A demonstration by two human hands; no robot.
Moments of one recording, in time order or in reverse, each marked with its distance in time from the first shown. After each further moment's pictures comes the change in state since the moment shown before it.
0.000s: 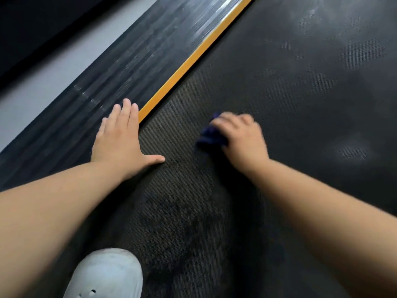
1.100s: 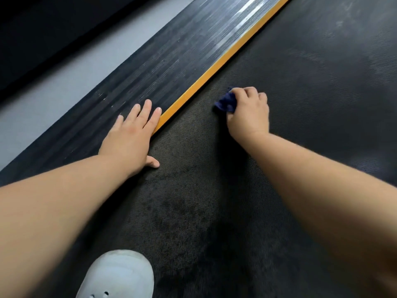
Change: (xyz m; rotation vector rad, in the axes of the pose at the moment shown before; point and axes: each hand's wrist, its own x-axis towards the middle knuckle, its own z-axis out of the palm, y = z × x) left_hand 0.005 -0.028 -0.013 0.161 -0.107 0.137; right_hand 0.079 -0.024 -0.002 0.042 0.031 0.422
